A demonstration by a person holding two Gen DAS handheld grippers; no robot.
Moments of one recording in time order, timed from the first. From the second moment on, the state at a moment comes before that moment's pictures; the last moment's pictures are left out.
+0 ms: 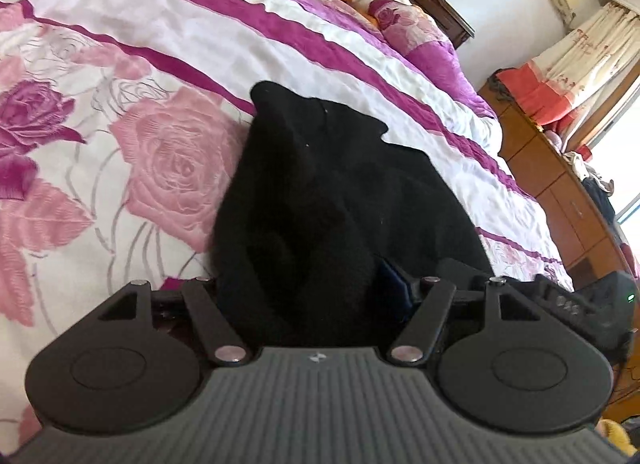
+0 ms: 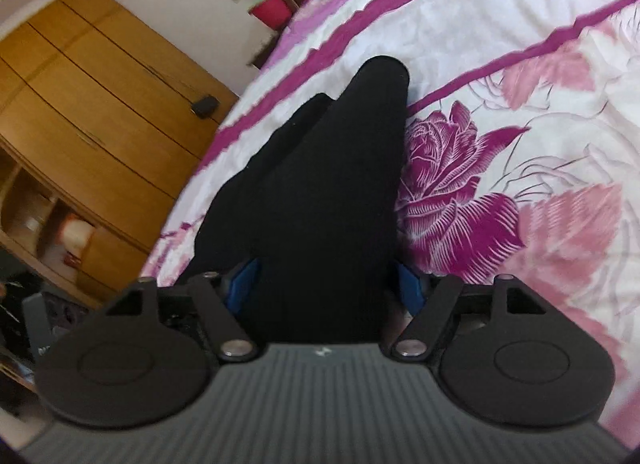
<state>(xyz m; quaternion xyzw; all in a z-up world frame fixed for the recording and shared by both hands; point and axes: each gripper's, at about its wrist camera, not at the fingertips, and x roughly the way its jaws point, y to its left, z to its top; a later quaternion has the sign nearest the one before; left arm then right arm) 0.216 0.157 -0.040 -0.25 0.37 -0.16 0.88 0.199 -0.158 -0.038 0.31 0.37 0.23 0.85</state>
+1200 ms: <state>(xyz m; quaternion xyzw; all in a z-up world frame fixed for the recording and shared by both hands) 0.120 0.028 -0.019 -0.18 0.41 -0.18 0.88 0.082 -0.241 -0.012 0.23 0.37 0.15 0.89</state>
